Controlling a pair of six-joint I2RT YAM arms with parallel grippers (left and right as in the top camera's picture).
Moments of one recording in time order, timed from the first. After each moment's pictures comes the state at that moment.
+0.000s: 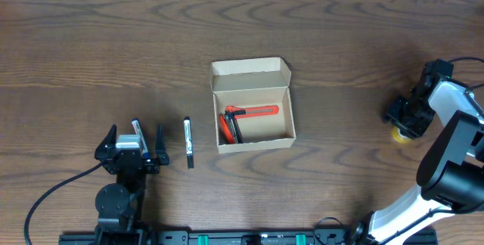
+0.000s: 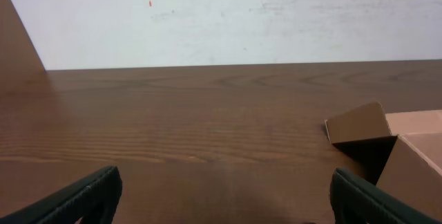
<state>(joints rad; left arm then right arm) -0.07 0.01 0.03 -0.12 -0.08 0.04 -0.43 1.92 1.17 -0.79 0.01 0.28</state>
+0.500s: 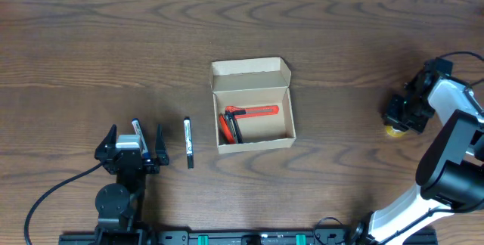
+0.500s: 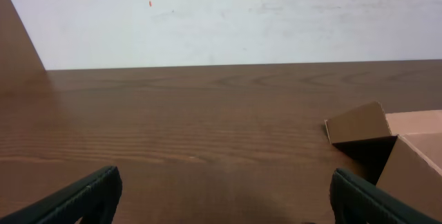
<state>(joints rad) -0.07 0.01 0.03 -0.12 -0.08 0.04 -0.41 1.91 1.18 -0.81 -0.05 0.13</state>
